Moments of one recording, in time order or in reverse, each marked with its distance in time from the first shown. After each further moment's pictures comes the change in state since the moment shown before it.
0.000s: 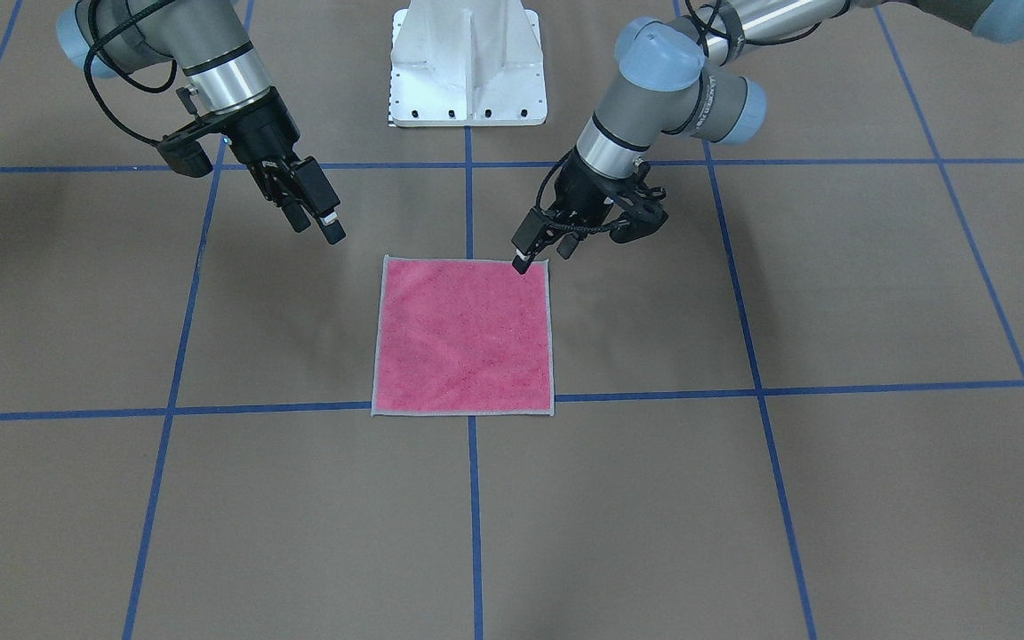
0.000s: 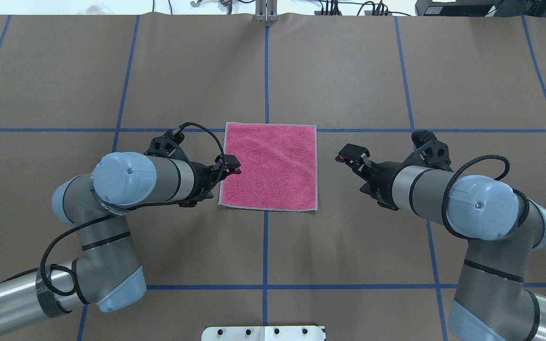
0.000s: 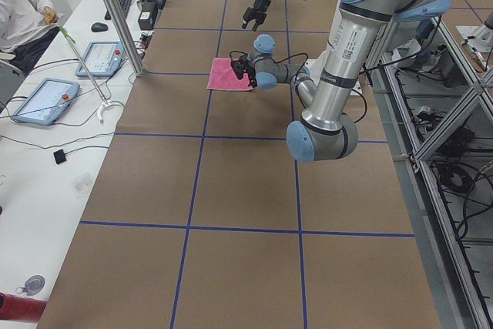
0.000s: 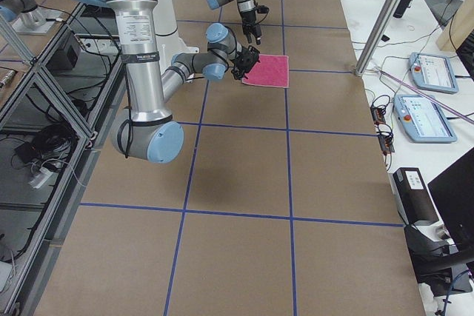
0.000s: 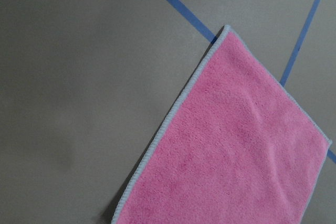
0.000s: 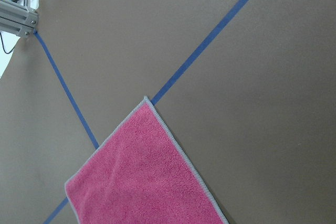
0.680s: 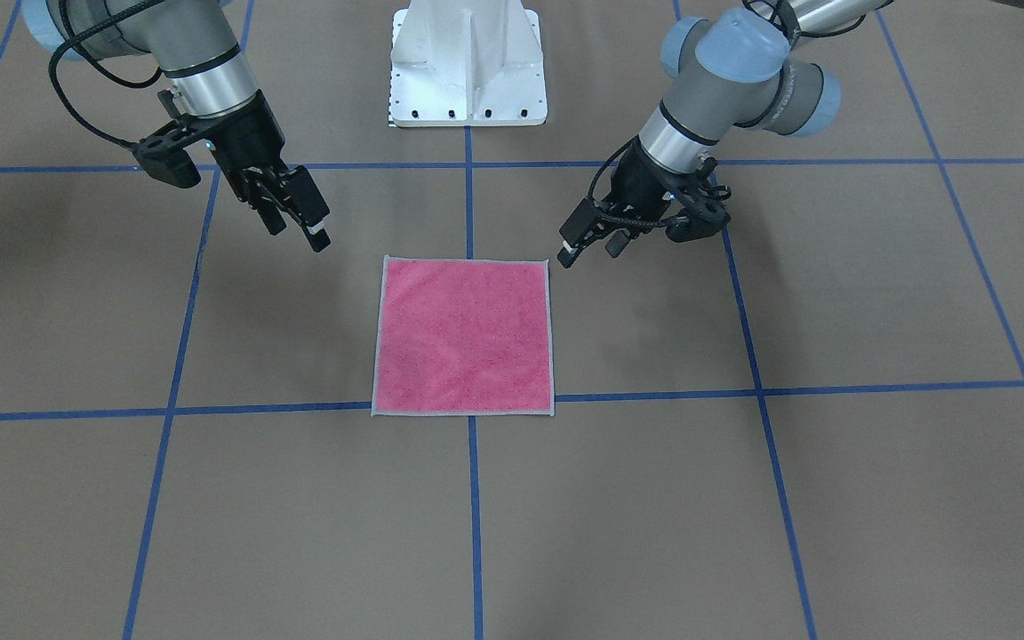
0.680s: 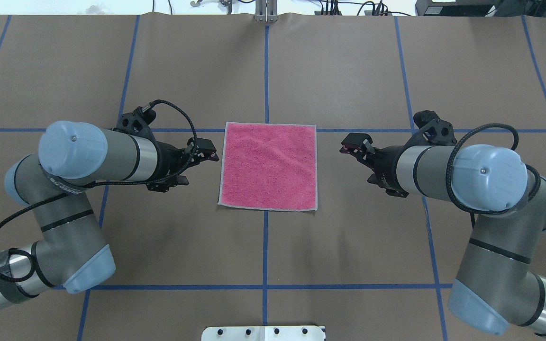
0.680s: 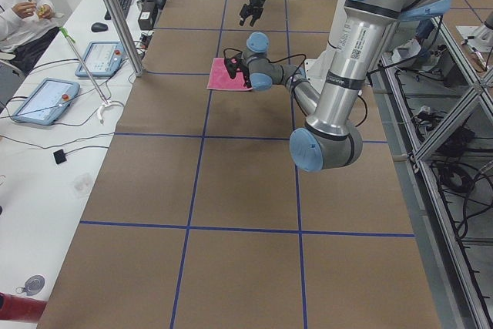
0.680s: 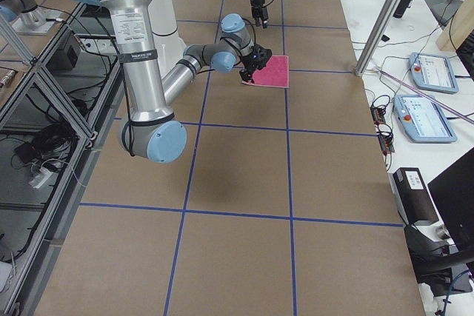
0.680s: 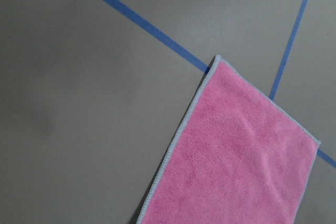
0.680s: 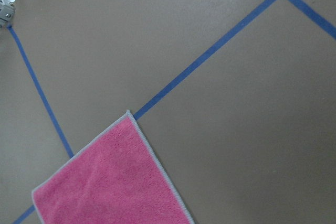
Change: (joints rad) left arm -0.091 0.073 -0.103 0.002 -0.127 0.085; right arm 0.065 0.026 0.026 -0.085 0.103 -0.058
